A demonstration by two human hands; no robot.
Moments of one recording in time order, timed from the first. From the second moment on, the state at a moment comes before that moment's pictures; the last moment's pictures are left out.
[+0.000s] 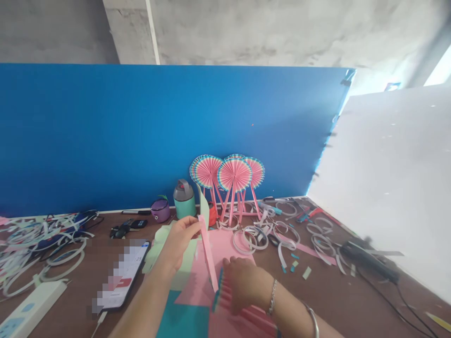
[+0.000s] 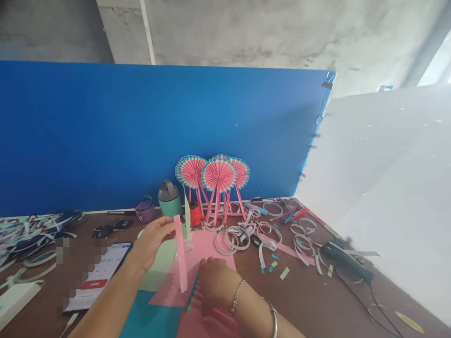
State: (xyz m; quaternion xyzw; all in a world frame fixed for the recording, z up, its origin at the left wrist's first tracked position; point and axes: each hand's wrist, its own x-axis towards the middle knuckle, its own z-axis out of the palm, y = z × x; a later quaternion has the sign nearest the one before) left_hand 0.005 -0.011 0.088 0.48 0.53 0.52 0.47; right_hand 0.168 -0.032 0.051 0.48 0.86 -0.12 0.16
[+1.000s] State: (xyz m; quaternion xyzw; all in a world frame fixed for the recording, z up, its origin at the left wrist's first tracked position) left_hand 0.037 -0.023 0.077 0.48 0.54 0.58 0.38; right_hand 0.186 0.000 0.078 0.38 0.60 -0.54 -0.45
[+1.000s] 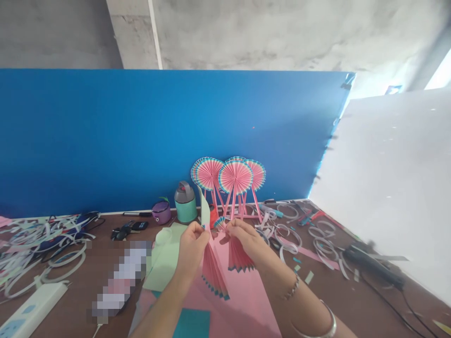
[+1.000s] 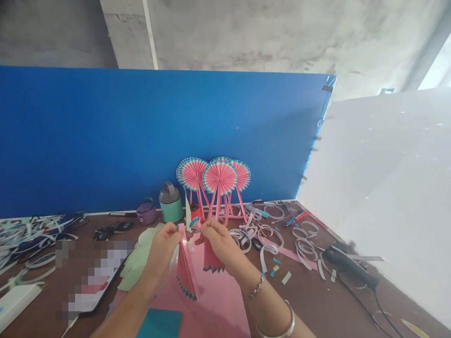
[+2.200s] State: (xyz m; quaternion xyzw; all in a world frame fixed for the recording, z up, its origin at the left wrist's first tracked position) left_hand 0.030 -0.024 0.070 0.58 0.57 0.56 0.15; right_hand 0.182 -0.008 0.080 0.24 0.46 -0.80 -0.30
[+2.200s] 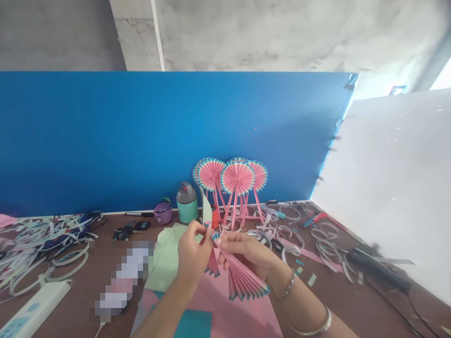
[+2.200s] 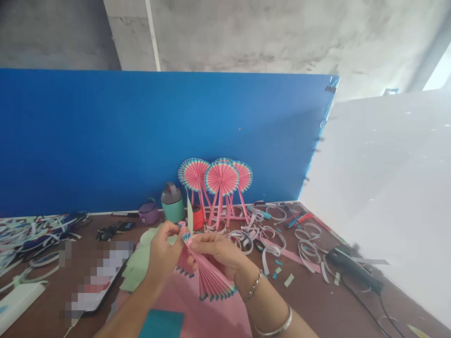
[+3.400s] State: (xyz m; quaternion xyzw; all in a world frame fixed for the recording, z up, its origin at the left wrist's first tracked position) left_hand 0.042 -0.037 0.088 0.54 0.53 0.57 0.33; right_hand 0.185 -0.001 0.078 0.19 0.41 -0.83 -0.32
